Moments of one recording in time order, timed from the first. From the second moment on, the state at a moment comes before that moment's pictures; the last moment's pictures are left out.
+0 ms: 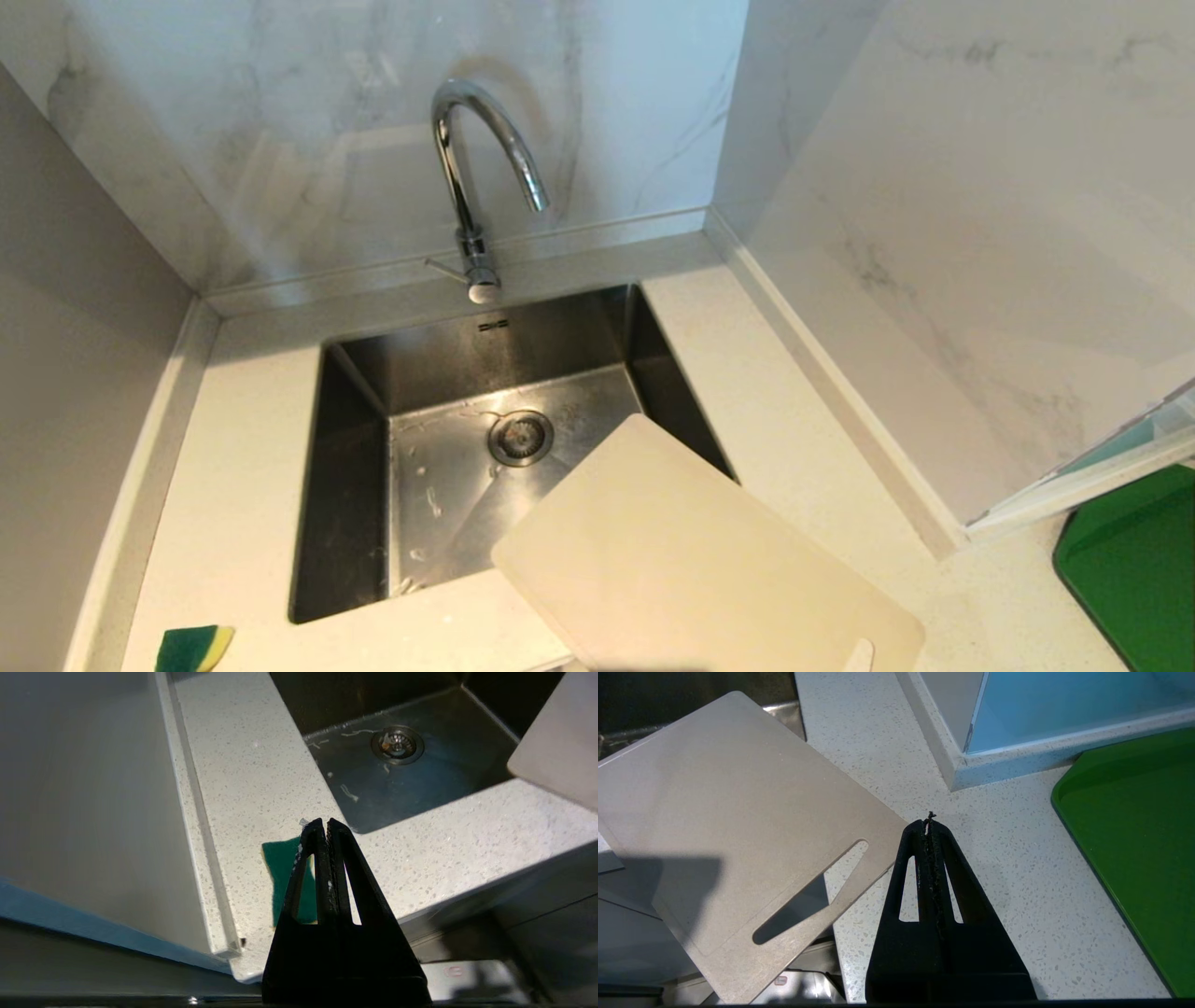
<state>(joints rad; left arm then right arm) -0.01 0.00 0.00 0.00 -0.01 0.10 -0.01 0.00 0.00 0.00 0.01 0.00</state>
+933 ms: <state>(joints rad) -0.01 0.00 0.00 0.00 0.01 -0.01 -0.01 0.00 0.00 0.00 0.01 0.00</state>
